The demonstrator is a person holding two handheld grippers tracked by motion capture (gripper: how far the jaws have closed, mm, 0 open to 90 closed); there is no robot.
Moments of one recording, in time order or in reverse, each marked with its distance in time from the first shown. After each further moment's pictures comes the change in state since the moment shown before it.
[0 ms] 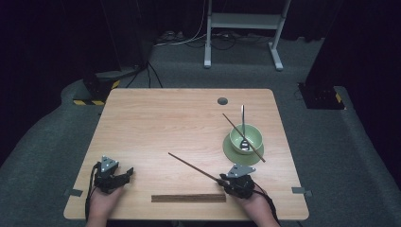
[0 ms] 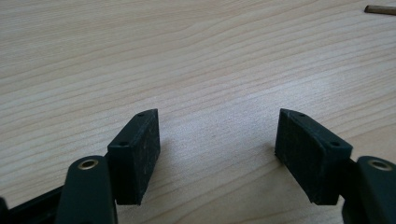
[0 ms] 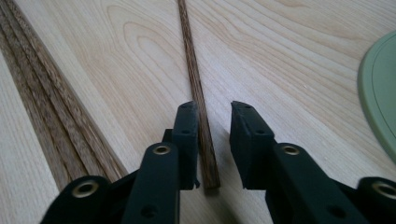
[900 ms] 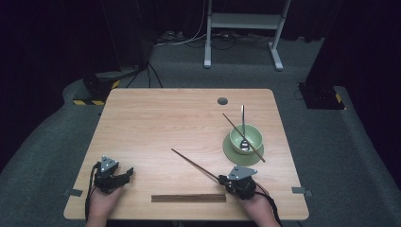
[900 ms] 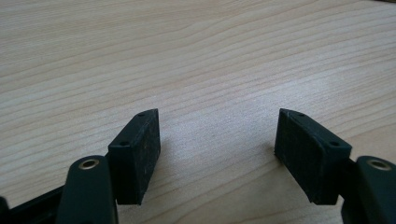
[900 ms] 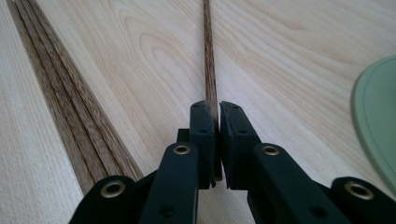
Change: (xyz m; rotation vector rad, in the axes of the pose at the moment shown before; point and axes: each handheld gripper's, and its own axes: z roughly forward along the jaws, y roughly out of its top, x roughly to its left) left arm 0.001 0.000 0.000 0.002 -0.008 -0.008; right arm 0.004 0.005 -0.011 -0.039 0.002 -0.062
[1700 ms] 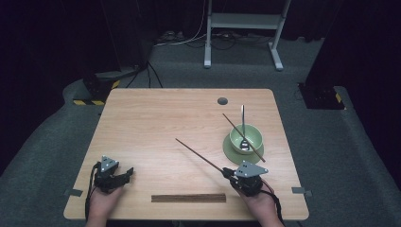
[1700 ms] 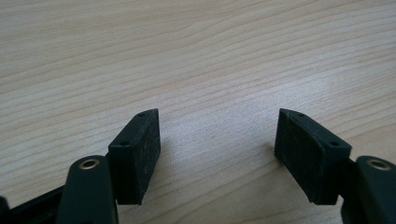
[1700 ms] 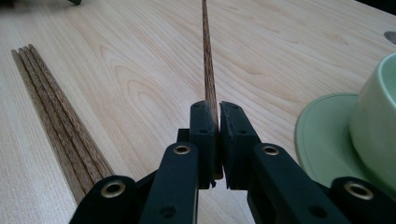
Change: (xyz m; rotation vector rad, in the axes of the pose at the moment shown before) left arm -0.001 0.000 0.000 -0.003 0.003 0.007; right arm -0.005 0.014 -0.027 -0.115 -0.068 0.012
